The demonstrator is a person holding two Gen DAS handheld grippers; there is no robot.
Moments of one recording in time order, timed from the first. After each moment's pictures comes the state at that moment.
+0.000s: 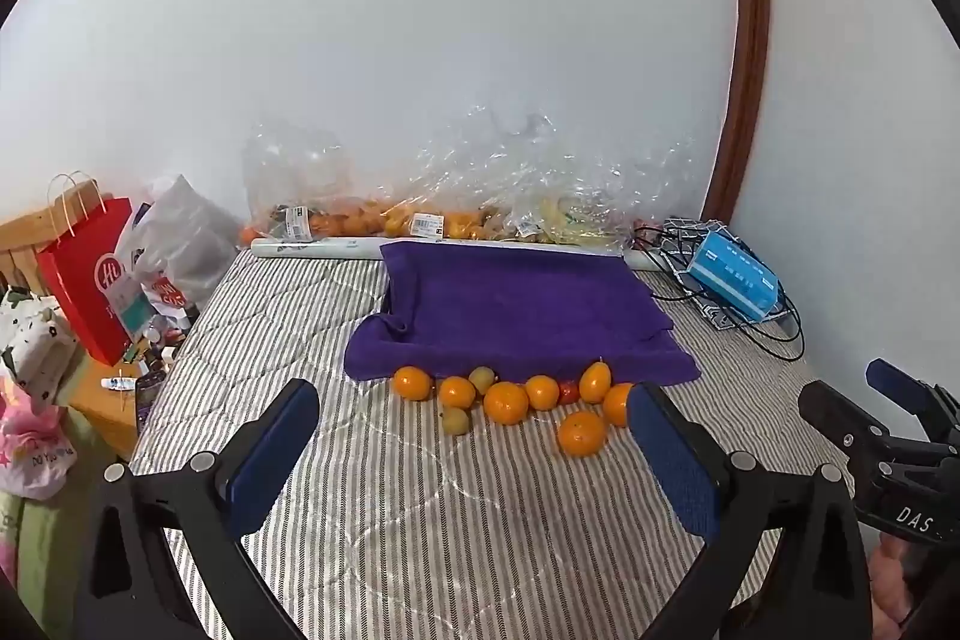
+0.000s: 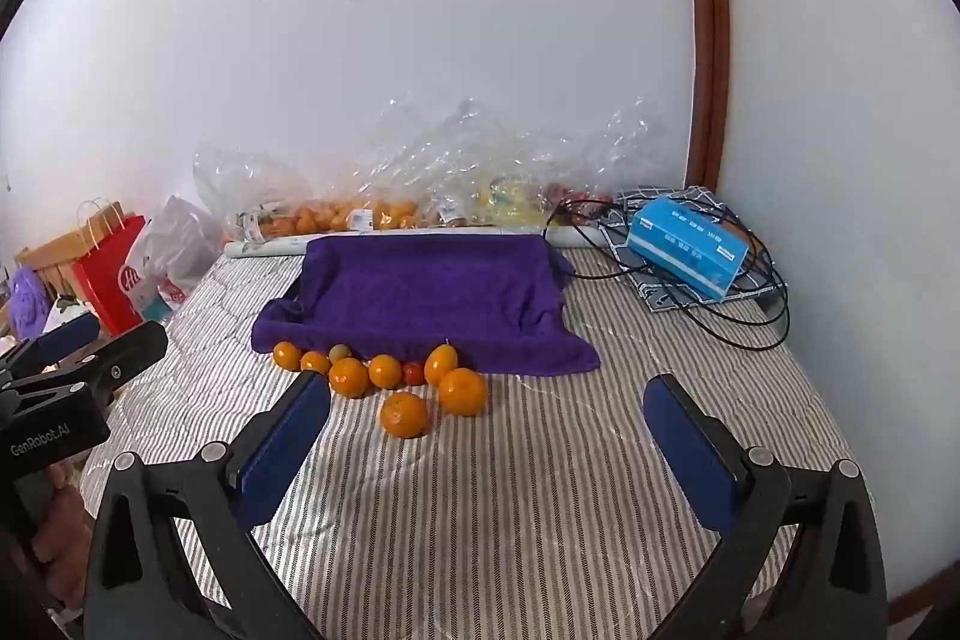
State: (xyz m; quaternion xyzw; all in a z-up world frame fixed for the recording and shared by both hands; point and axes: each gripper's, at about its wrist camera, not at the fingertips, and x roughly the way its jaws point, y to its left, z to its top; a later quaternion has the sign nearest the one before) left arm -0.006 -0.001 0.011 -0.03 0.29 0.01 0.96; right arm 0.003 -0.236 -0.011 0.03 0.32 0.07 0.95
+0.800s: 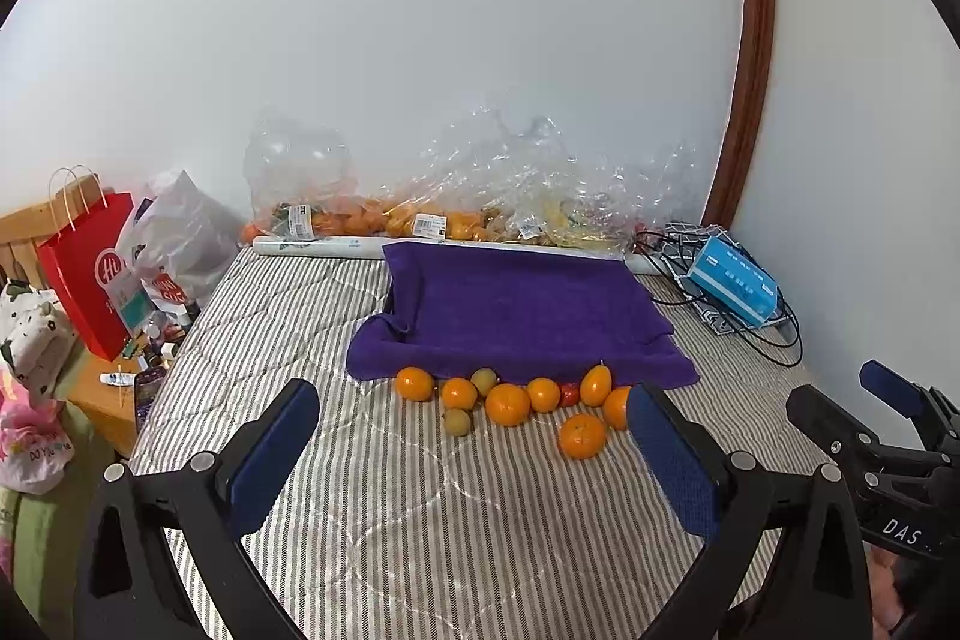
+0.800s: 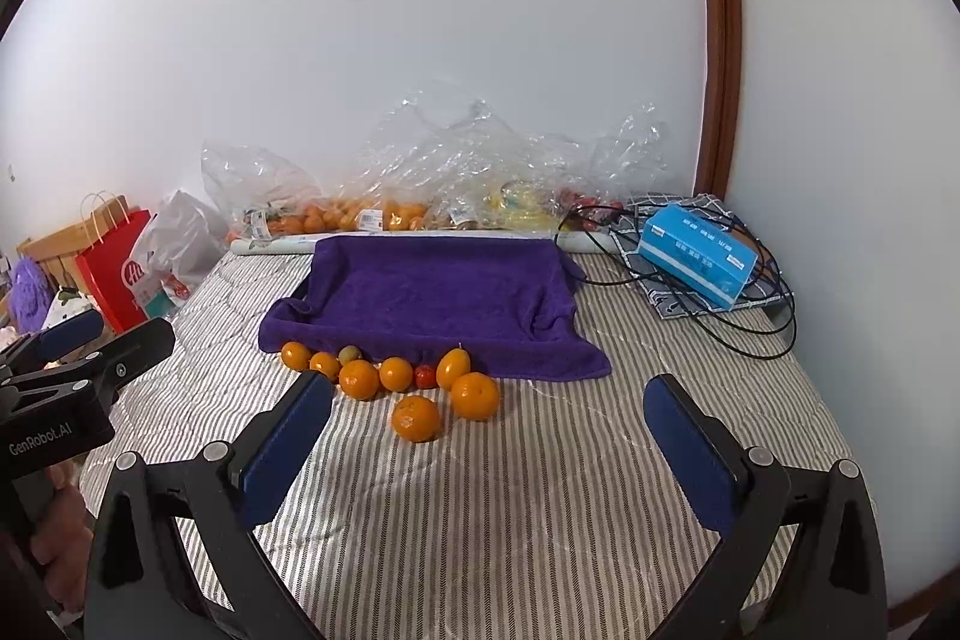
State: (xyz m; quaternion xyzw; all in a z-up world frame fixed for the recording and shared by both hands) left arm -0.004 0.002 0.009 -0.04 0.29 0.01 0.96; right arm 0.002 -0.223 -0.011 0.02 0.31 0.08 0.95
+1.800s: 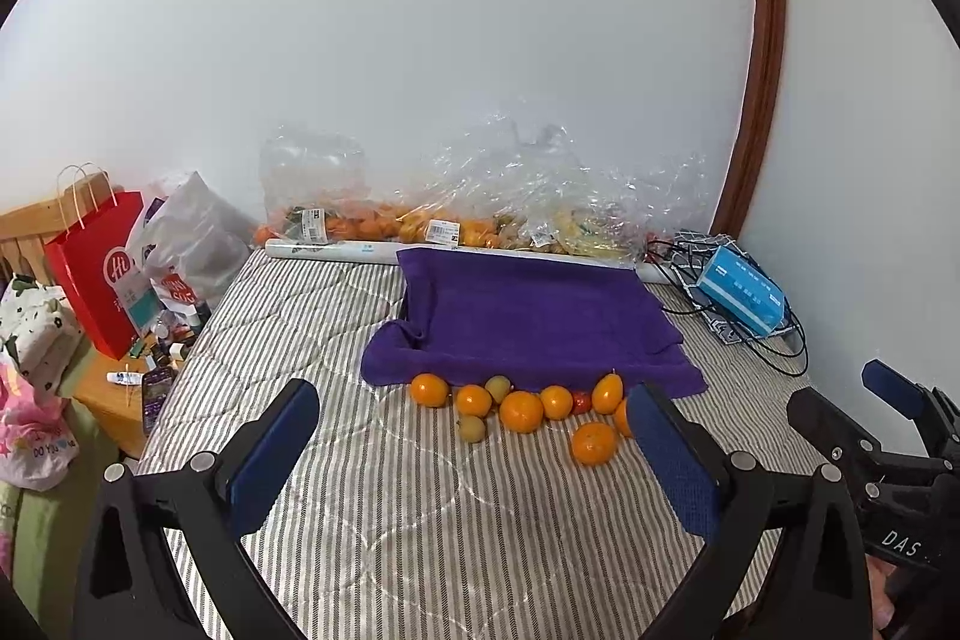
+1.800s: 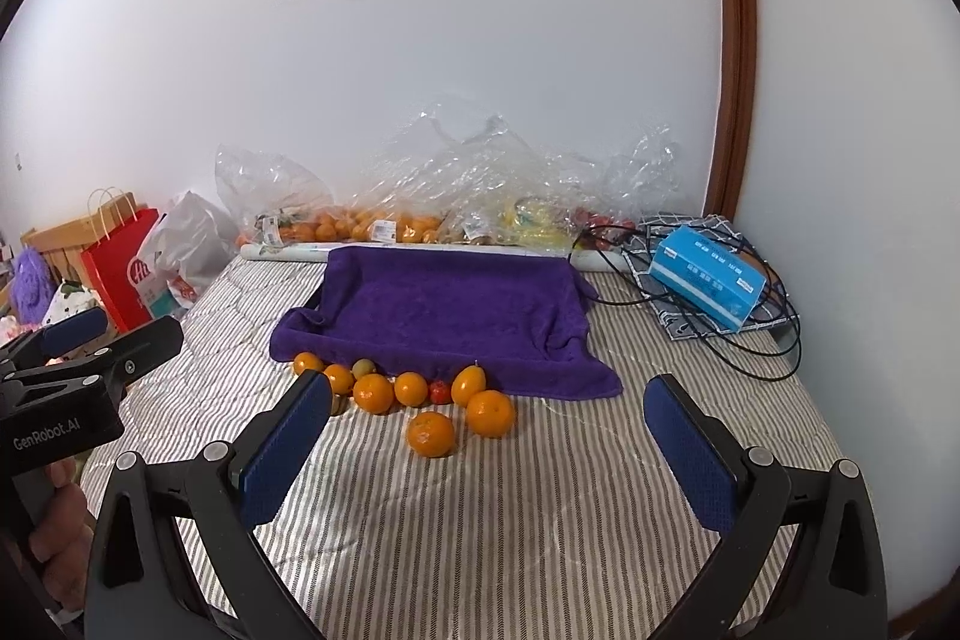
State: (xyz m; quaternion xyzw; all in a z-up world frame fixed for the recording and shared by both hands) left arm -0.008 0.015 0.014 -0.05 0.28 0.02 0.96; right arm -0.001 -0.209 -0.003 0.01 0.29 0.09 0.95
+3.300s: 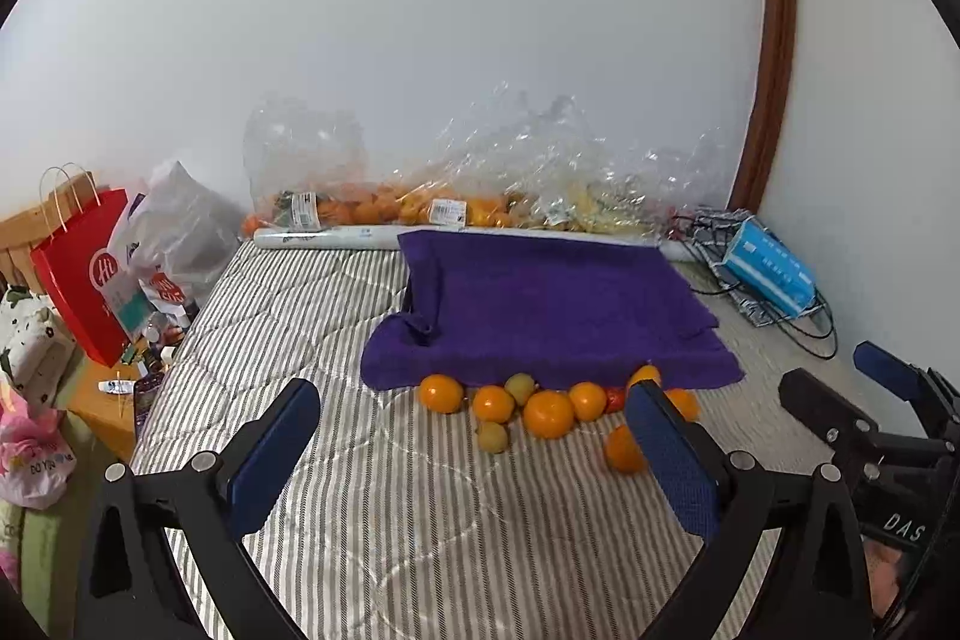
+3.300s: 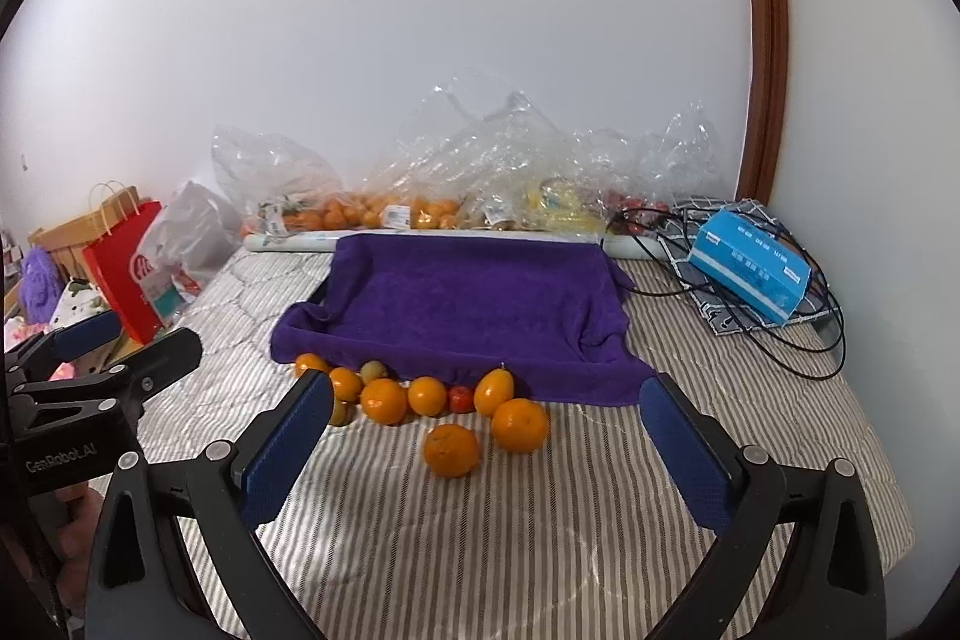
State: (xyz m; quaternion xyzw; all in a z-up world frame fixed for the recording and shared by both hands) left arm 0.039 0.022 -0.021 -0.03 0.31 0.02 0.95; right arm 0.049 -0.191 -0.038 0.02 0.31 0.10 0.94
